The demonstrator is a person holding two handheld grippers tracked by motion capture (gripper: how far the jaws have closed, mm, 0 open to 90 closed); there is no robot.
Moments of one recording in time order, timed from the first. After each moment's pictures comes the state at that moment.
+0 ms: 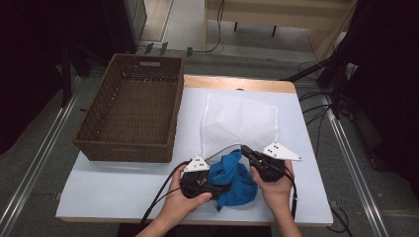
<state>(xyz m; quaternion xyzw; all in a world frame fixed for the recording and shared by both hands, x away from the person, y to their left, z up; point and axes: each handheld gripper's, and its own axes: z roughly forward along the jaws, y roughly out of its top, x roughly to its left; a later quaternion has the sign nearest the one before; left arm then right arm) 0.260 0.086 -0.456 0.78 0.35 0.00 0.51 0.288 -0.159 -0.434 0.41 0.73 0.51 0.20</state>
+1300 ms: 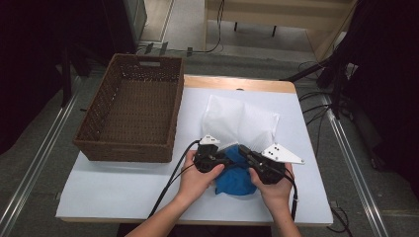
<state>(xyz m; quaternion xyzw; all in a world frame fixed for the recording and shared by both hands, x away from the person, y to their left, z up) 0.324 0.052 -0.464 0.77 0.41 0.00 0.48 0.277 -0.153 -0.420 0.38 0.72 0.54 0.20</state>
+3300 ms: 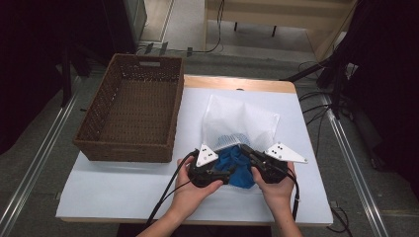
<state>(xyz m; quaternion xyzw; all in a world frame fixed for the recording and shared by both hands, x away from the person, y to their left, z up) 0.269 0.058 -0.438 0.77 0.38 0.13 0.49 0.280 -0.160 -0.421 0.40 0.71 0.55 0.20</state>
